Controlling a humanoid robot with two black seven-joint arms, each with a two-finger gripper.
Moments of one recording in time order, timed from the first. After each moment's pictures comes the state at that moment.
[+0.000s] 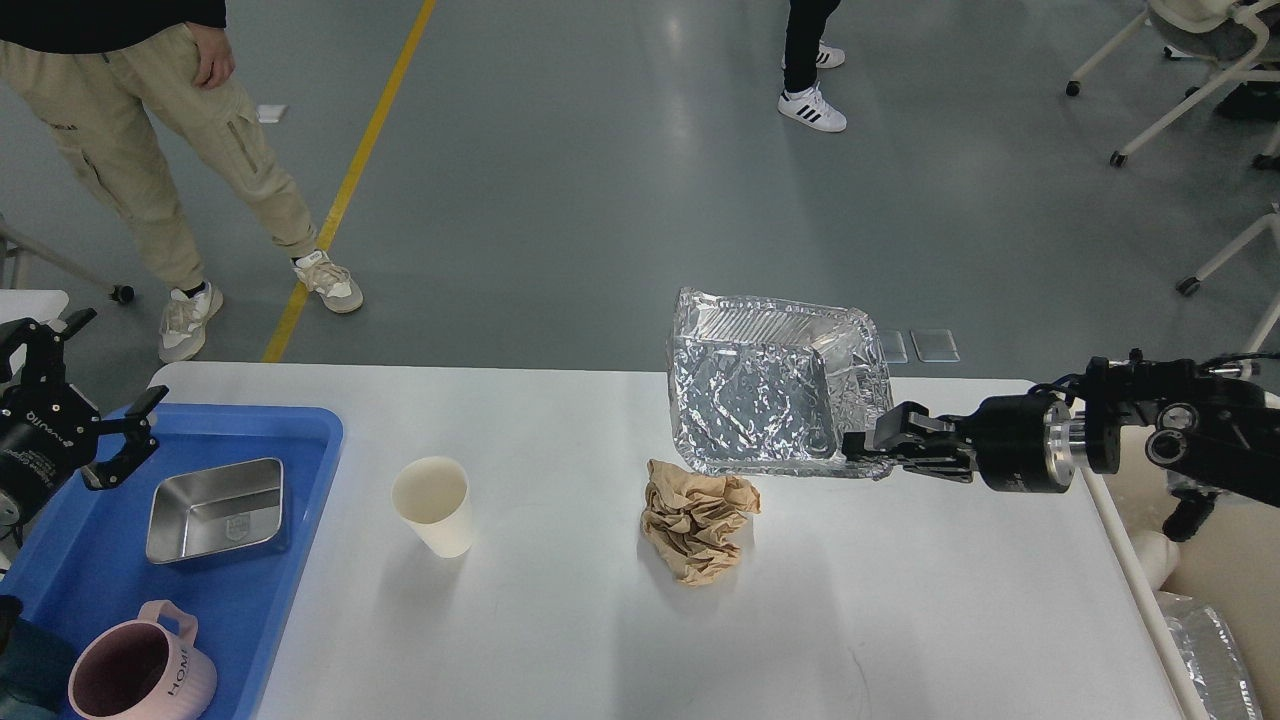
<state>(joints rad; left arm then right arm) -0.17 0.60 -1.39 -0.96 0.41 -0.53 0.00 1.06 -0.80 -0.08 1.34 -0.73 0.41 0.30</state>
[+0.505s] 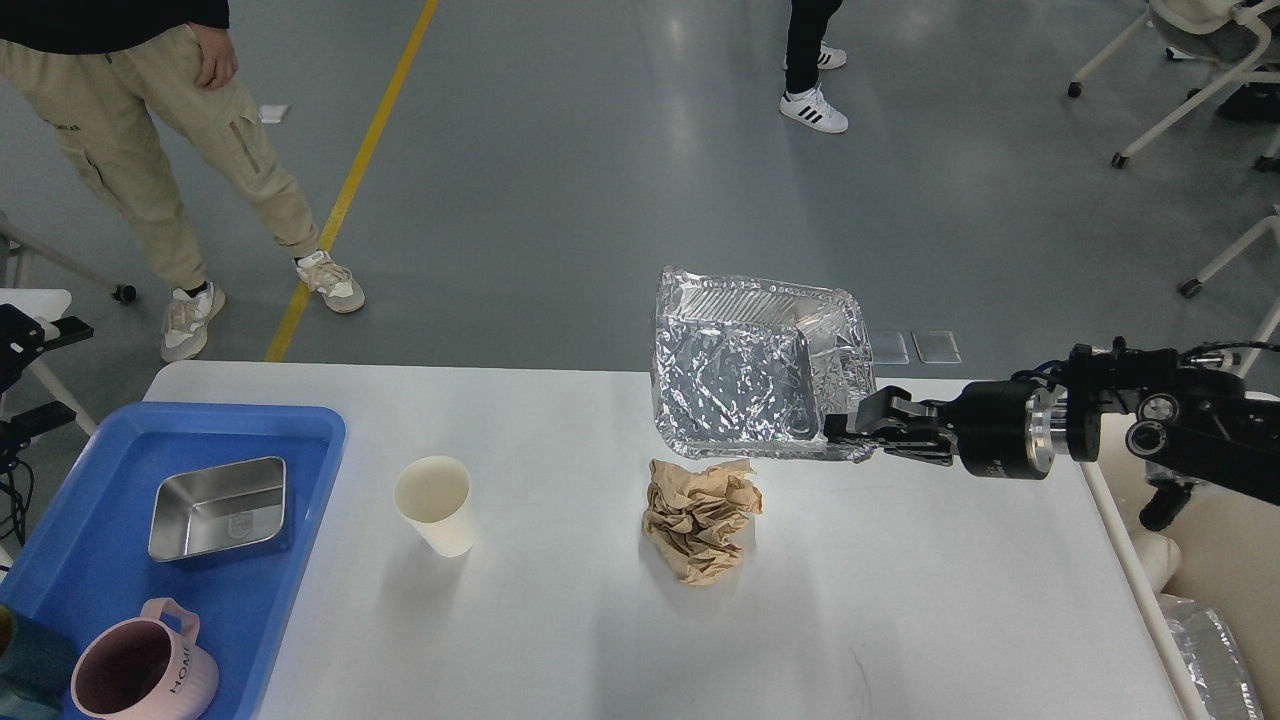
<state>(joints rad) -0.08 1.13 -1.21 -1.31 0.66 -0.52 -0.01 1.07 -0.78 -0.07 1.34 -0.73 0.38 0.31</state>
